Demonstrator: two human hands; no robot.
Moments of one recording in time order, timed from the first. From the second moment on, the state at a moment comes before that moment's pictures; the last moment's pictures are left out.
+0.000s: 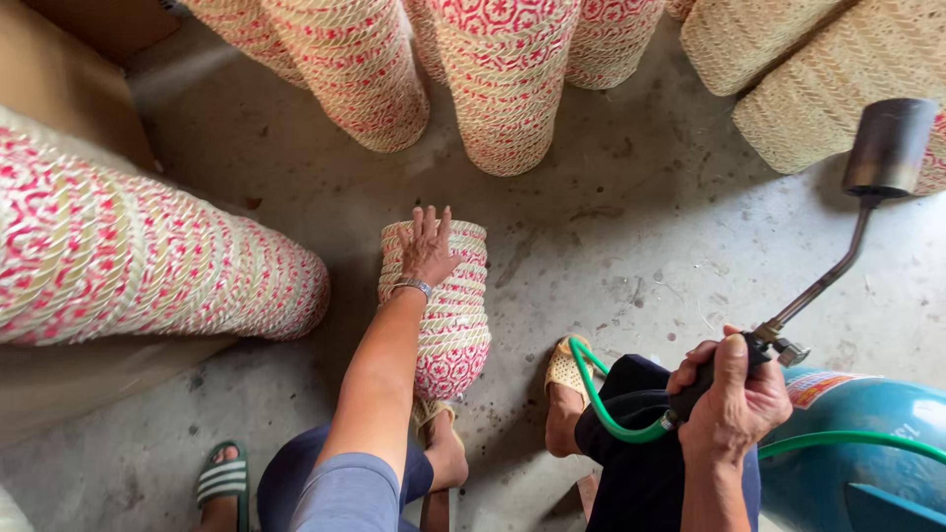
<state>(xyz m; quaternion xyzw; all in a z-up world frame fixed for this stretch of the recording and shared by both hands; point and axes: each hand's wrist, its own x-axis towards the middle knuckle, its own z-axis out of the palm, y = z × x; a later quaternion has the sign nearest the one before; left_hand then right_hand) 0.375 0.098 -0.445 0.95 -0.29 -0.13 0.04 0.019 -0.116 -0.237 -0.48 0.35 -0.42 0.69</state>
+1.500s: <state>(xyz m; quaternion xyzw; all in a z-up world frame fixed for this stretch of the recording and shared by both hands) 0.037 0.164 -0.441 0.85 -0.13 -0.04 0.51 0.001 -0.005 -0.359 -0.71 0.30 -0.13 0.63</state>
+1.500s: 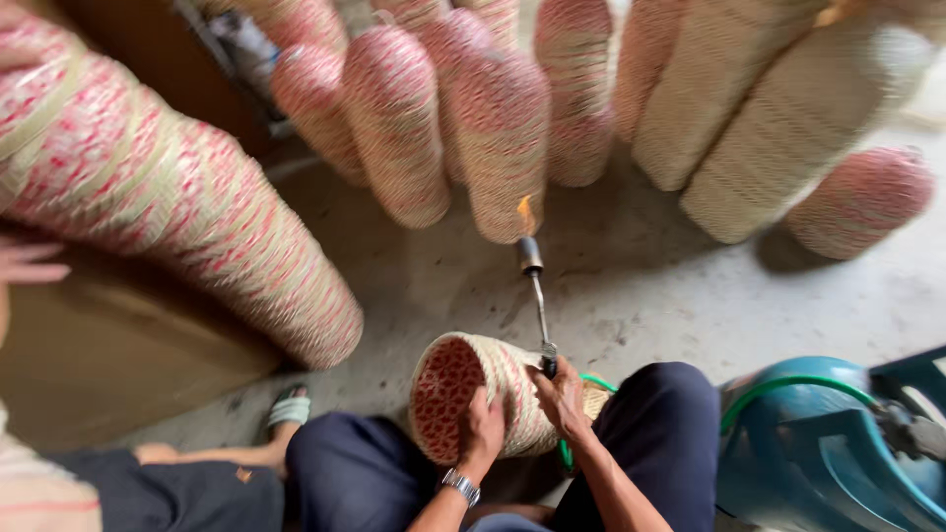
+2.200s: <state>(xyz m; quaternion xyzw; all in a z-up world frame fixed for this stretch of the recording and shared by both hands) 0.003 0.178 -0.328 0.82 -0.09 -0.01 0.56 -0.022 0.065 -0.309 -0.77 0.24 -0.15 0.57</state>
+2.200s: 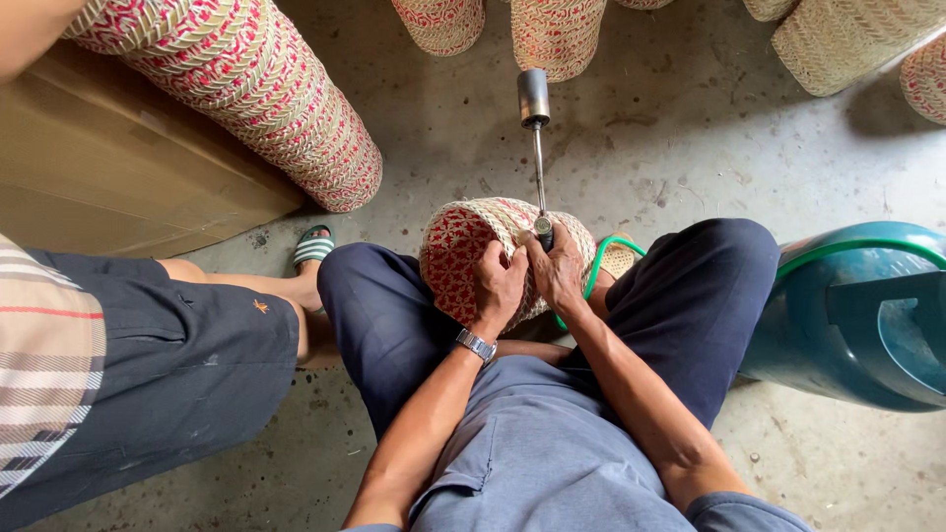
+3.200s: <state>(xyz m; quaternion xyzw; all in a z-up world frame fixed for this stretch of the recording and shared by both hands) 0.060 0.217 -0.199 0.82 -0.27 0.10 0.49 -0.034 -0.019 -0.315 -0.66 0.33 -0.14 0.66</state>
